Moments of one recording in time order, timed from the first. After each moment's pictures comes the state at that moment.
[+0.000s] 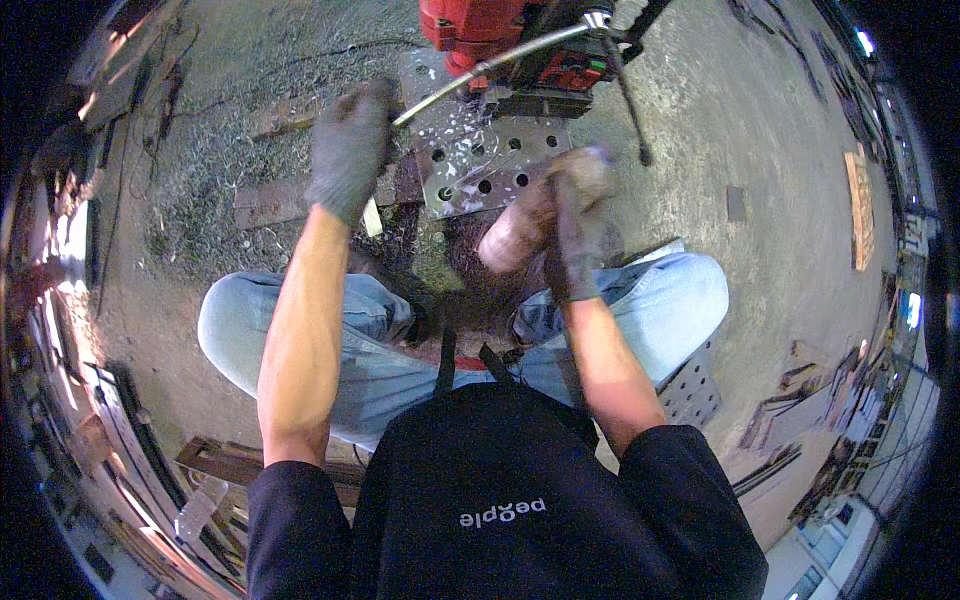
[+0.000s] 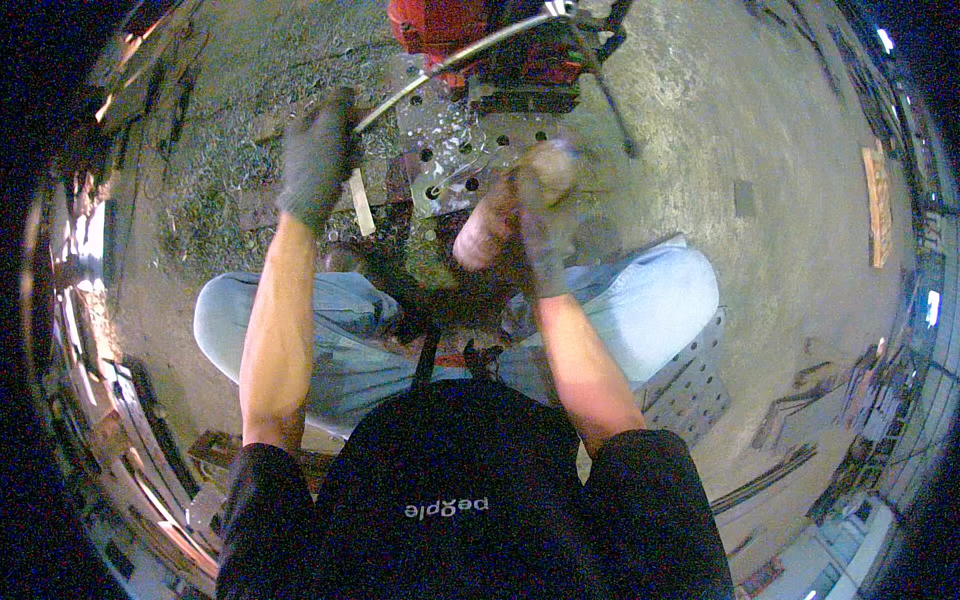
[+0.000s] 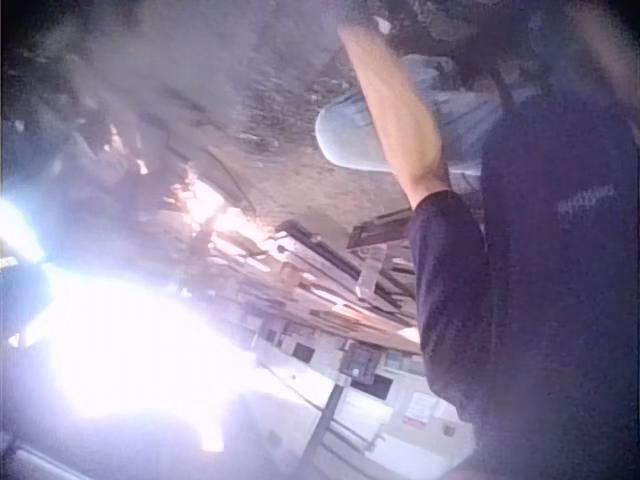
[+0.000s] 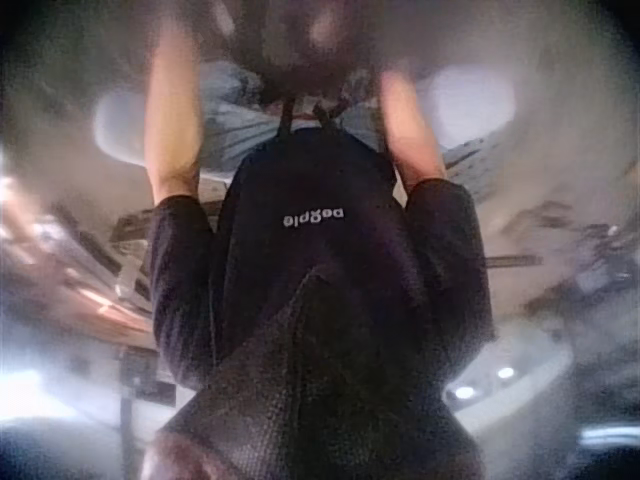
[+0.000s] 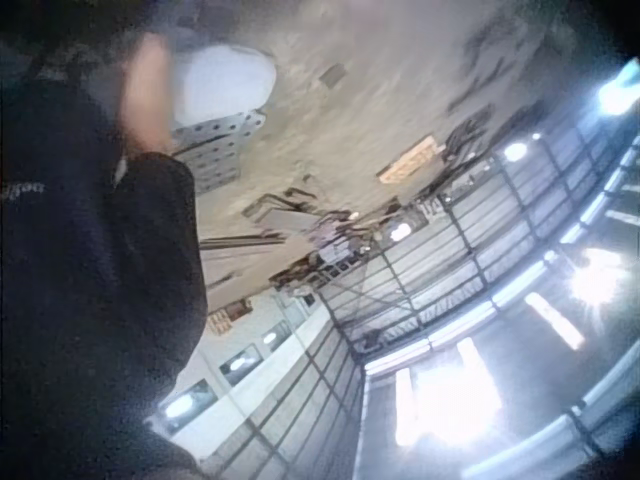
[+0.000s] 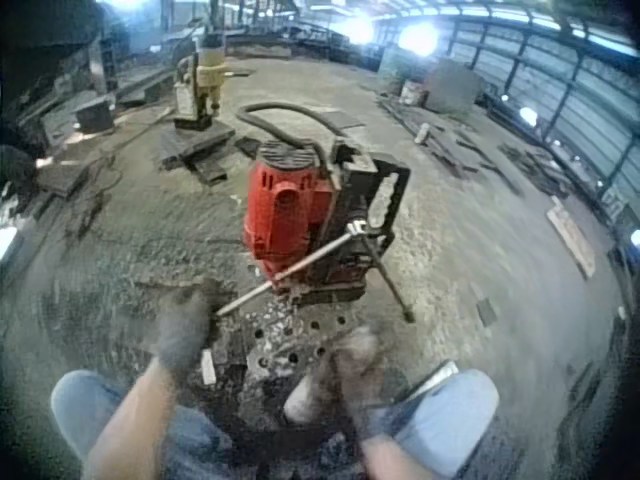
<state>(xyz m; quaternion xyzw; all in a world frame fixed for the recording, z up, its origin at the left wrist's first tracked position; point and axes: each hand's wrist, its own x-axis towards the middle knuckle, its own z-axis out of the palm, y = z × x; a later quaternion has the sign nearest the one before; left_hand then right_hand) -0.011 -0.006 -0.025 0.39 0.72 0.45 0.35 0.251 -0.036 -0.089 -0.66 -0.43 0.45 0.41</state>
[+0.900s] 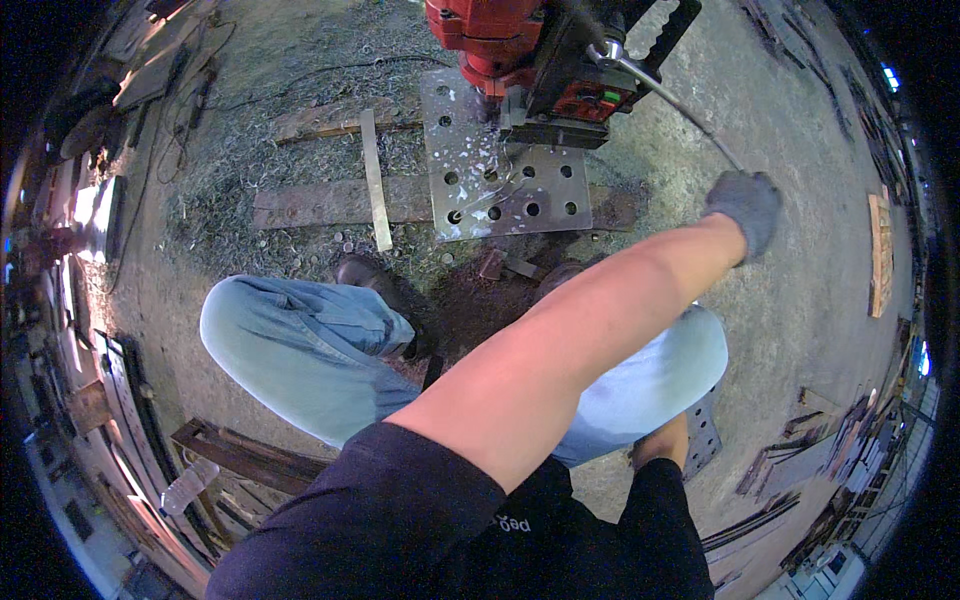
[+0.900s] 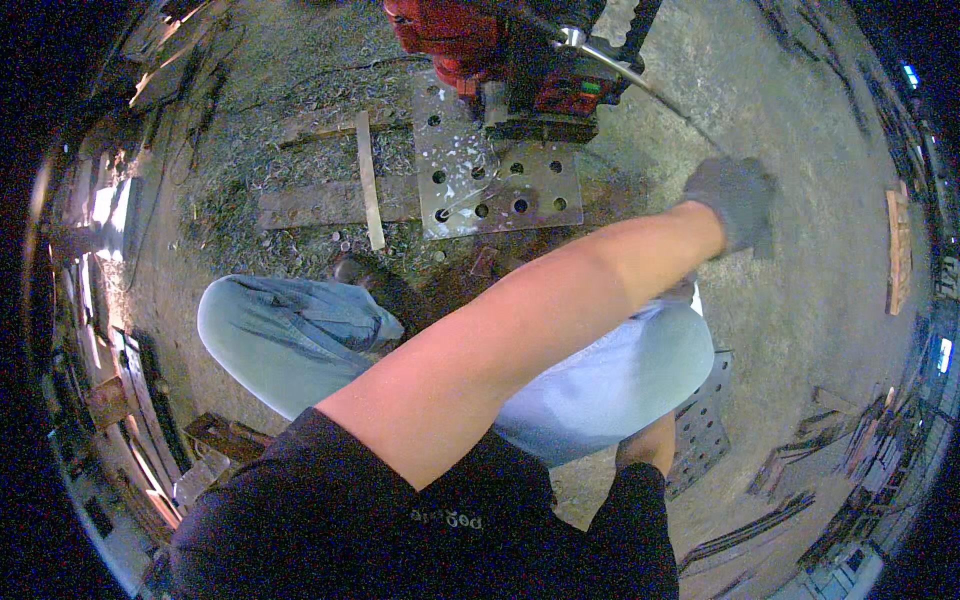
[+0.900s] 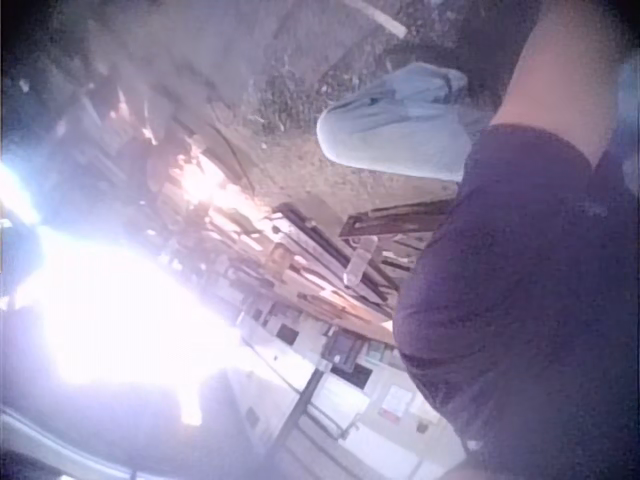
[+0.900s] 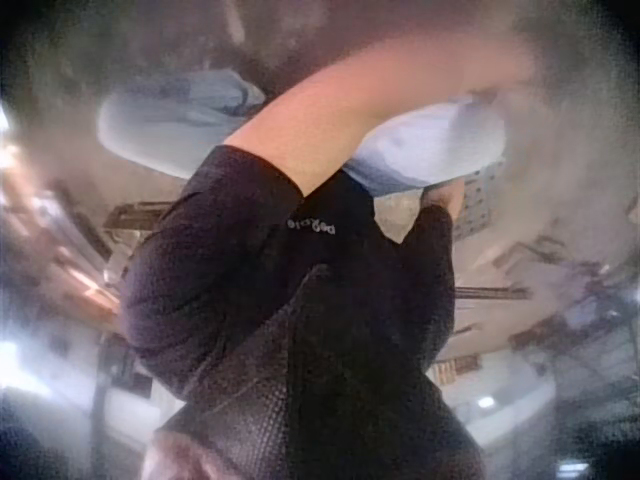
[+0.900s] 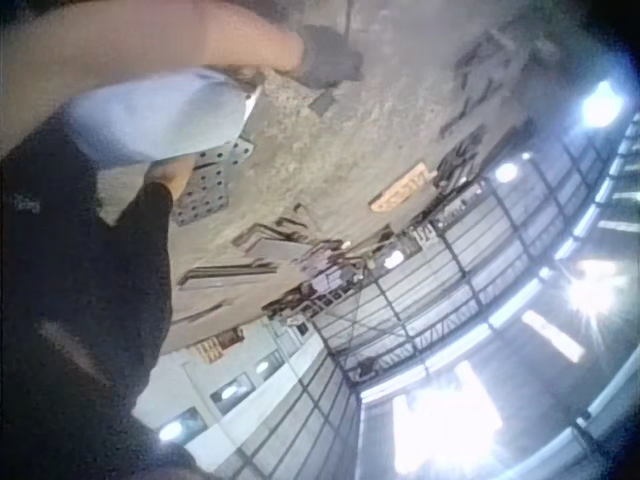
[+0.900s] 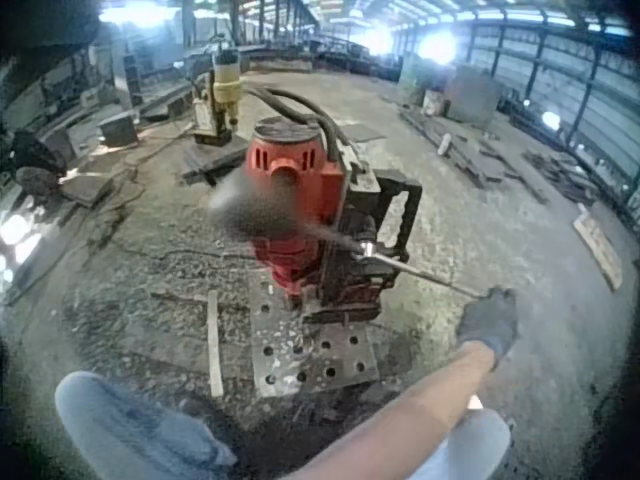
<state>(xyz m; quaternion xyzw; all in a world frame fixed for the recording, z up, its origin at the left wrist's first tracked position) 0.366 0.108 0.015 0.79 0.46 0.29 0.29 0.600 -0.145 -0.226 -0.87 -0.25 0.34 0.25</state>
